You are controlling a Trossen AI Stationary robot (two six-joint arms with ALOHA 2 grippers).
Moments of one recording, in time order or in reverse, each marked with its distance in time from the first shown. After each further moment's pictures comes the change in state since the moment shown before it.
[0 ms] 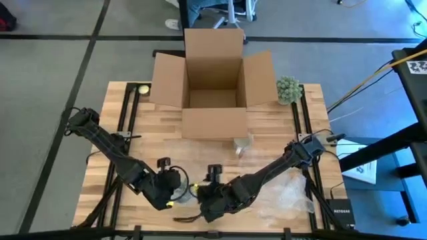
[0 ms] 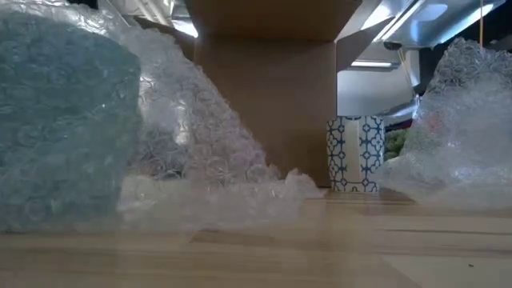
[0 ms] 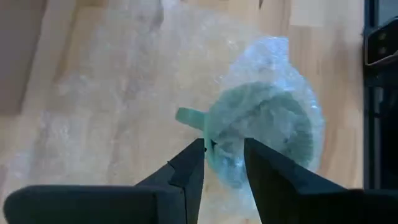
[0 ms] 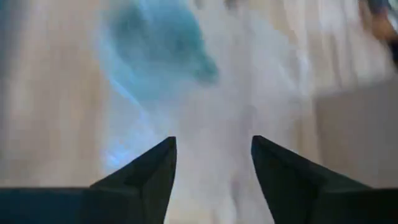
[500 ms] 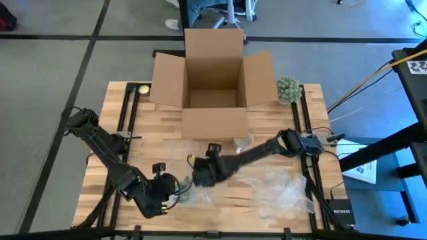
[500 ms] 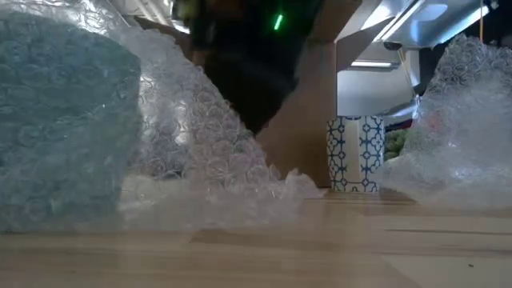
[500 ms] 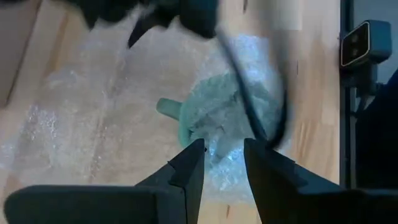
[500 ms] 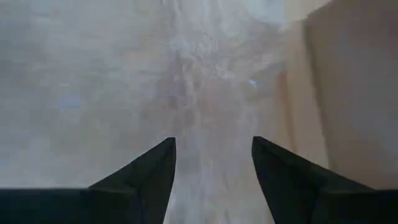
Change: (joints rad) left arm -0.076 0.000 0.001 0.003 -0.064 -0.087; right arm -0.263 -0.003 -0.428 0.408 -0.078 -0.045
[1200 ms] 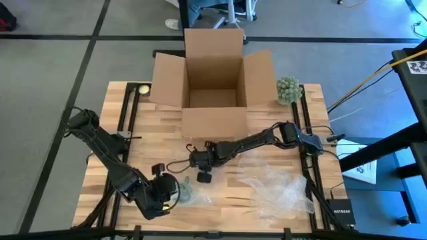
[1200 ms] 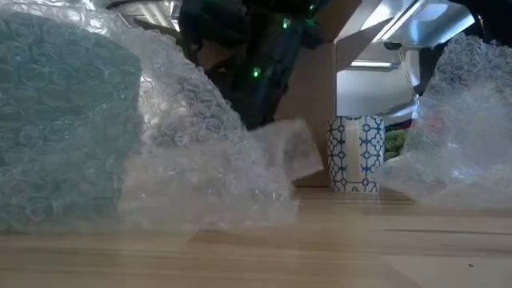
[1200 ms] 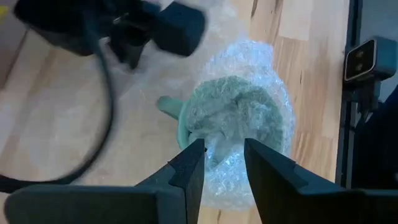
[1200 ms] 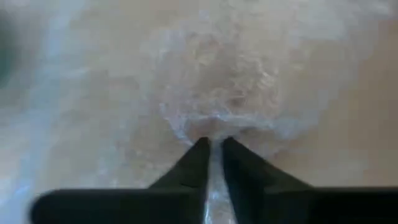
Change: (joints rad) left arm -0.005 0.026 0.000 0.005 -0.001 -0.096; right arm -0.059 0.000 -0.083 0.196 -0.381 -0.016
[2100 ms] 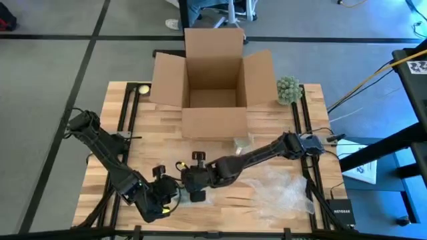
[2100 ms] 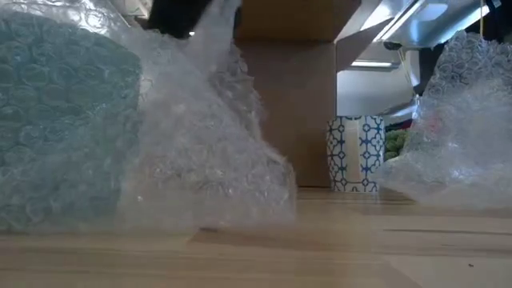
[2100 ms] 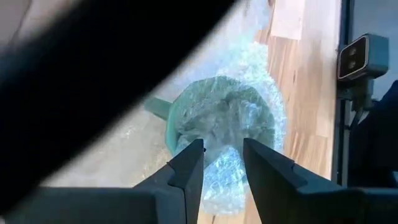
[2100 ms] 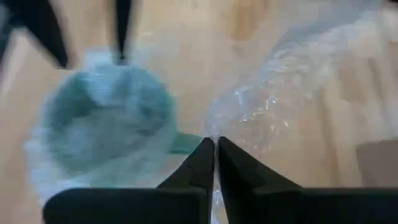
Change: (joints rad) left arm -0.001 0.014 0.003 0.021 -0.018 0.008; right arm 0.181 0.010 0.415 -0.139 0.200 -0.128
